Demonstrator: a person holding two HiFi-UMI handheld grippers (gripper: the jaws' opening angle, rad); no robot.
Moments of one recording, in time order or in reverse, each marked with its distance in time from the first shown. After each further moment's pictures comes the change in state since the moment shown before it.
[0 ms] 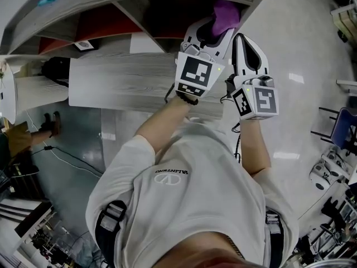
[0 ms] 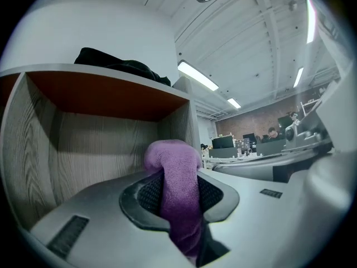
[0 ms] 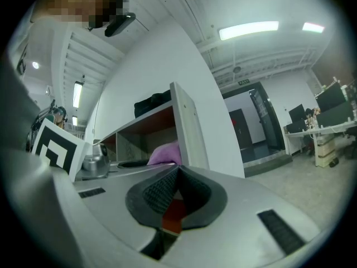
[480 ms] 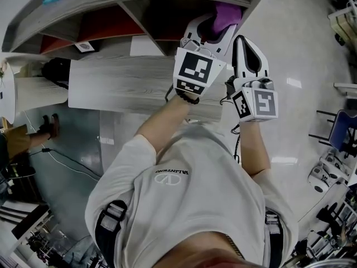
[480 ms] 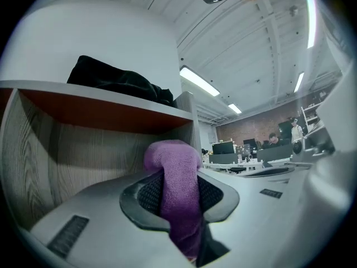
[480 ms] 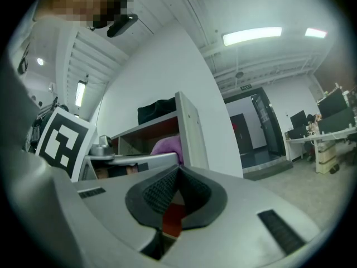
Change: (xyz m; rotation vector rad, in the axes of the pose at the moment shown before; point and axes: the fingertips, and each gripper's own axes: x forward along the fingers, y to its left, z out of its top) left arm -0.005 0.009 0.029 -0.025 -0.042 -0.004; right arm -0.004 0.013 0.012 -0.036 -0.031 0.001
